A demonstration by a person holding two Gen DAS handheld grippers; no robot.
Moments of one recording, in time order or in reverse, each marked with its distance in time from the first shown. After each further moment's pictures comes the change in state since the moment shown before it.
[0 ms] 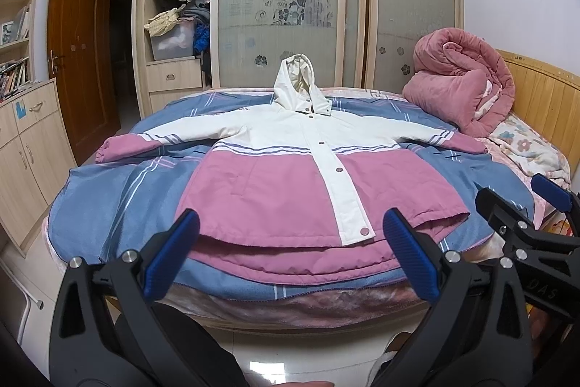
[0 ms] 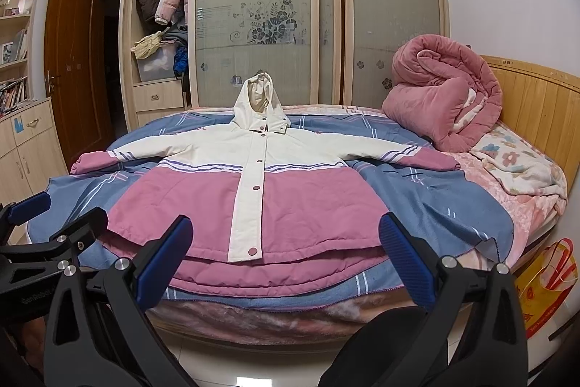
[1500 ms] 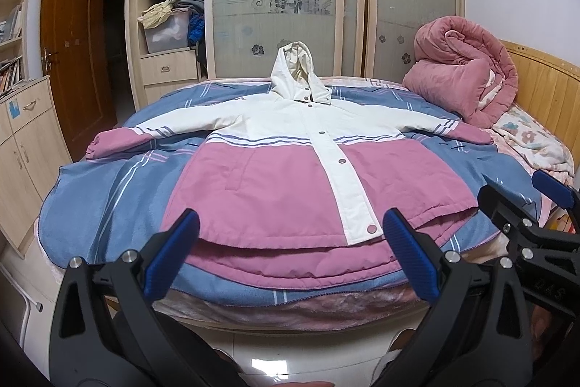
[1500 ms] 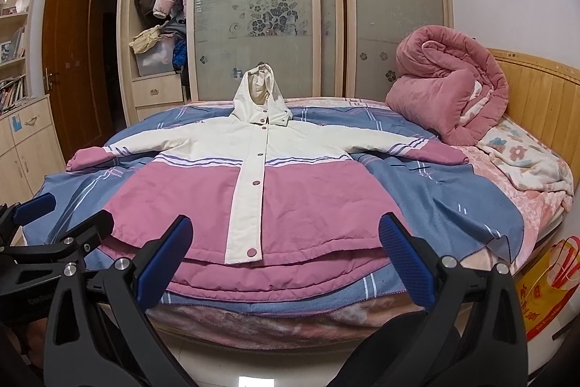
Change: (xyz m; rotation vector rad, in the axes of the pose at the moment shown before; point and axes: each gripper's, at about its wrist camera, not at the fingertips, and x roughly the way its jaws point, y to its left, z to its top) left arm 0.045 0.008 -0.012 0.008 0.047 -0.010; right arm 0.035 -0.001 -0.006 0.005 0.031 0.011
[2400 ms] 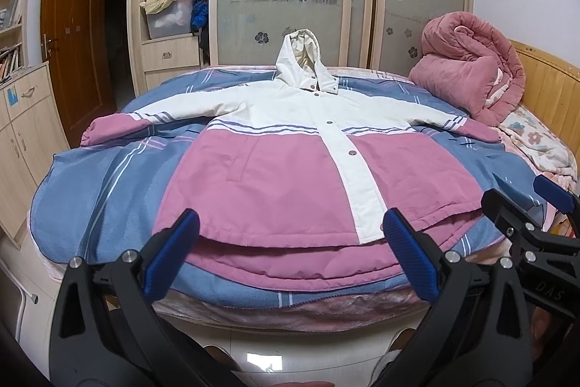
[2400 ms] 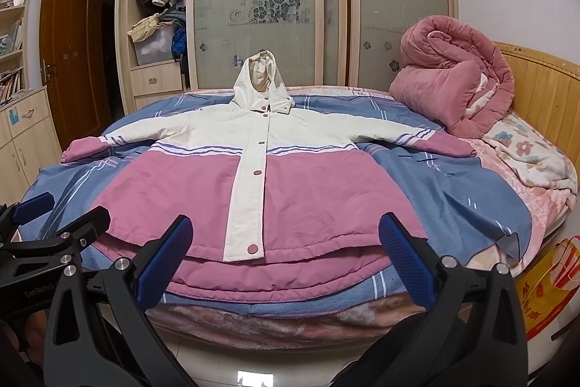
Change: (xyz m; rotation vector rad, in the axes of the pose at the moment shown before) left arm 0.032 0.012 -0.002 -0.028 0.047 0.003; right arm 0.028 0.005 -0.005 -0.002 0.045 0.002
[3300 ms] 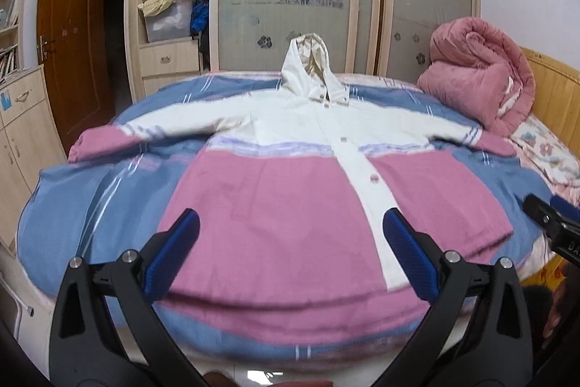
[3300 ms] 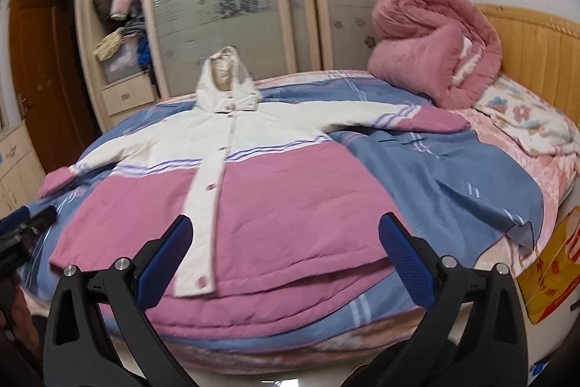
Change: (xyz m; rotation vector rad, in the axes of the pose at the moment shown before) left arm 0.067 0.020 0.042 -0.002 -0.042 -0.002; right arm 0.067 -0.075 0.020 0.157 0.040 -0.035
